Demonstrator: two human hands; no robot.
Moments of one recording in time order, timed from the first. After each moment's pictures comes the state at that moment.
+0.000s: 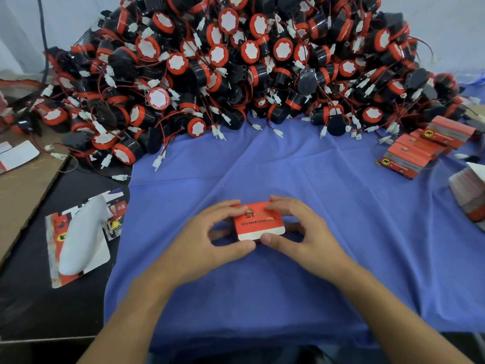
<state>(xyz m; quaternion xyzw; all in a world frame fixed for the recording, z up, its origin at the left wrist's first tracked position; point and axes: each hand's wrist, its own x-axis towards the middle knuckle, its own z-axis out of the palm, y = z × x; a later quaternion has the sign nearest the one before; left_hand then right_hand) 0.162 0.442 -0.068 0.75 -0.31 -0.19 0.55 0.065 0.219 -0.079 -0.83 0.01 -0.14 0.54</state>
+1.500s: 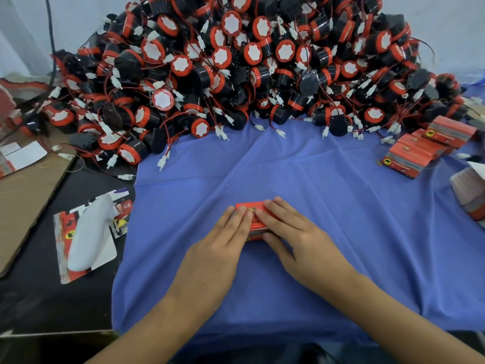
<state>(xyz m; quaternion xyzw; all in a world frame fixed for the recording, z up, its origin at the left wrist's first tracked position) 0.121 0.438 -0.076 0.87 -0.44 0.15 0.15 0.054 0.238 -0.082 -0.95 -0.05 -0.21 0.22</state>
